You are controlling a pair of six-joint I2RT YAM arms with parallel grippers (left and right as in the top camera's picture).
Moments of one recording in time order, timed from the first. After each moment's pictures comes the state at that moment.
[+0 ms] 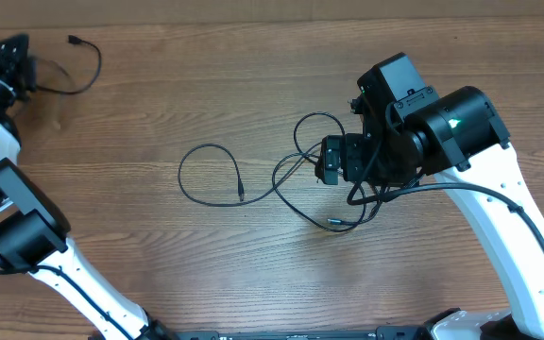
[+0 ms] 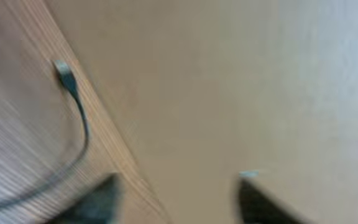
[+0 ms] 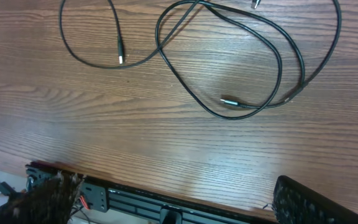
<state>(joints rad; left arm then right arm) 0.63 2.33 1.75 0.31 0.83 -1.18 0.48 1.55 1.78 -1.53 -0.20 0.46</state>
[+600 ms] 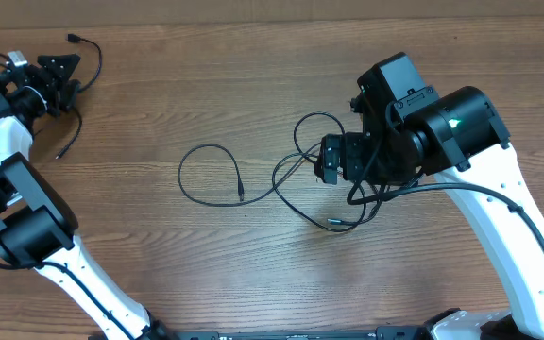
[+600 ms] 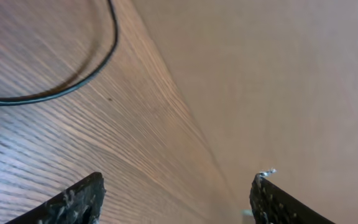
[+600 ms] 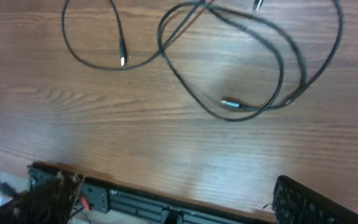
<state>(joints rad) 0.58 2.32 1.75 -0.10 0.95 -0.77 0.48 1.55 1.78 -1.52 -0.19 0.46</state>
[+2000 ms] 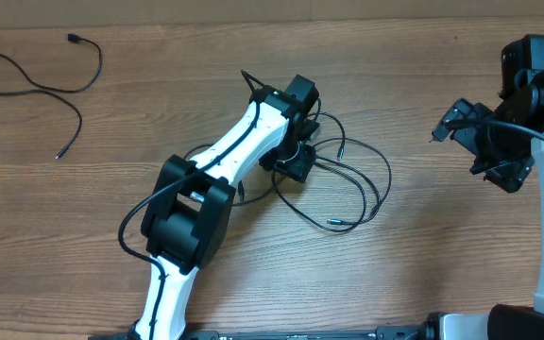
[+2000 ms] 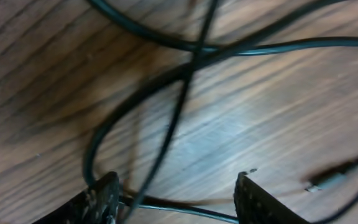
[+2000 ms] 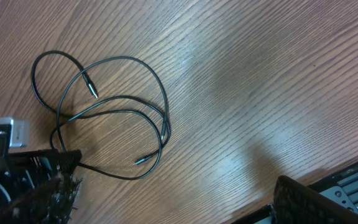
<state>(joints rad) -0.55 2.21 1.75 -1.09 0.18 -0.07 -0.07 1.55 1.78 -1.62 -0.04 0.61</state>
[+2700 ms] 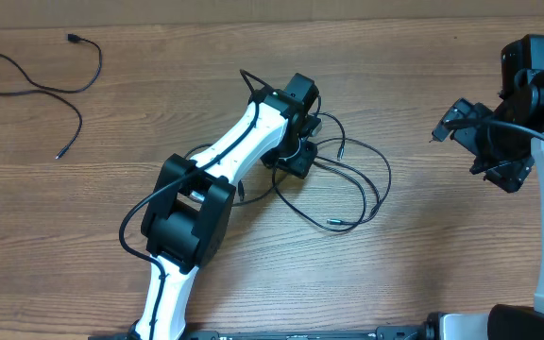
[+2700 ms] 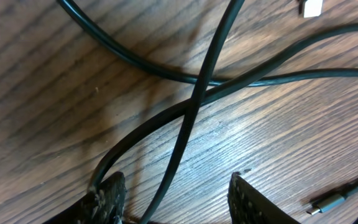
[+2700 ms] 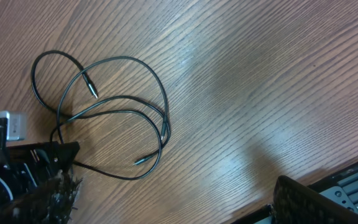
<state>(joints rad) -0.55 2.21 1.74 -1.01 0.19 -0.07 -0.07 1.55 1.78 -1.62 -0.04 0.61</state>
